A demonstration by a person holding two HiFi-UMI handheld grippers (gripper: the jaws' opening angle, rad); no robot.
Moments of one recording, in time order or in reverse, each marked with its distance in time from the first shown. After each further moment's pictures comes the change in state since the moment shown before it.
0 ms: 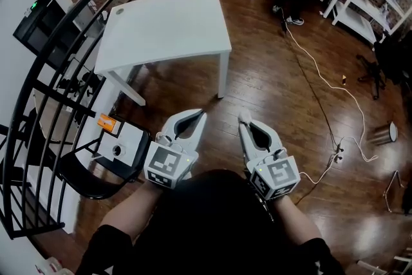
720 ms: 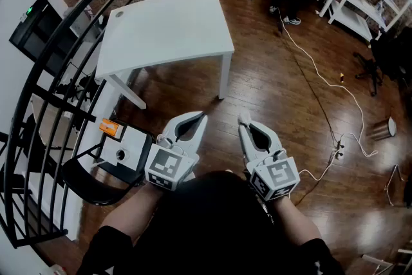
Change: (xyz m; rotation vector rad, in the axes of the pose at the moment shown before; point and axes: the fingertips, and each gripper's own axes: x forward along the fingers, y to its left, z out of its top) left arm -0.025 0.022 -0.002 -0.003 -0.008 -0.037; right arm 0.016 0.032 0.000 0.000 0.001 -0.034
